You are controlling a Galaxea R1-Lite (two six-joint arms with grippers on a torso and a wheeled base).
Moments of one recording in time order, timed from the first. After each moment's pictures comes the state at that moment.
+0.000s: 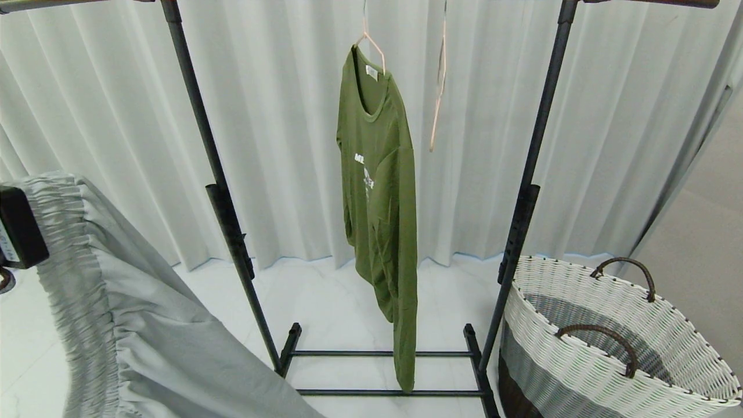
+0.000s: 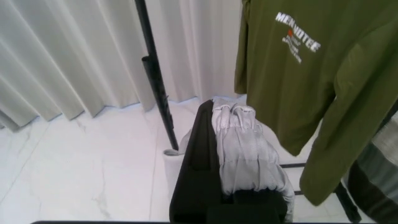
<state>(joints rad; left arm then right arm) -0.18 0.99 -0.88 0.03 0.11 0.10 0.16 0.92 -0.84 0.21 -0.27 -0.44</state>
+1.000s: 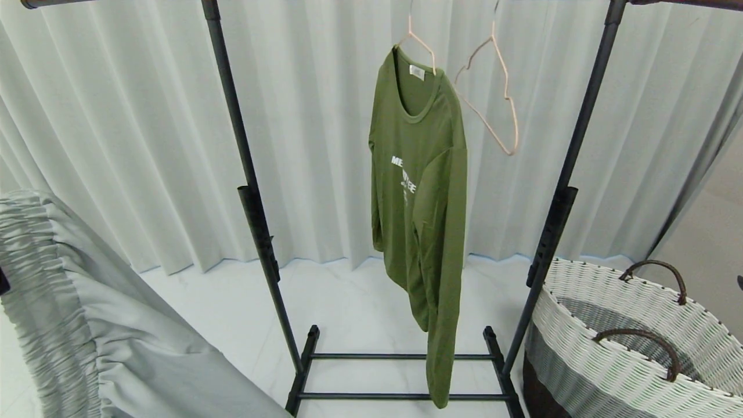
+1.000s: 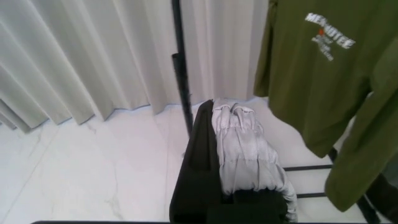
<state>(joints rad) -0.18 0.90 -0.81 0.03 0.11 0.11 0.16 0.90 -0.72 0.08 -0.27 -0.47</state>
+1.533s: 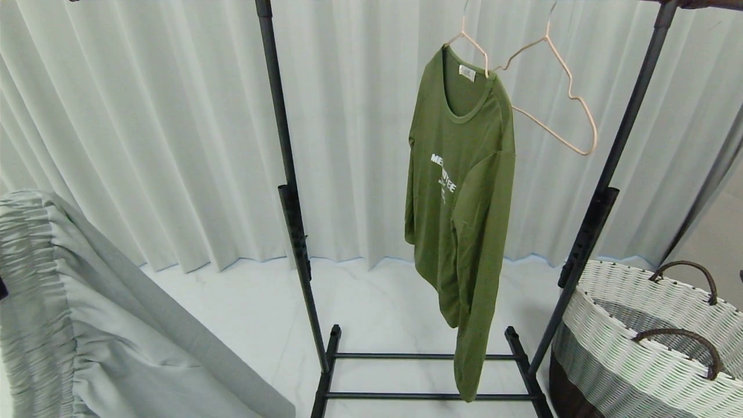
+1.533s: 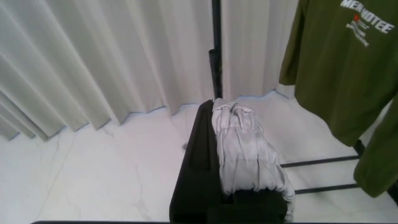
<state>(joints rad) -0.18 0.90 -0.82 0.03 0.08 0.19 0.16 0.89 -0.71 0.05 -0.27 -0.47</state>
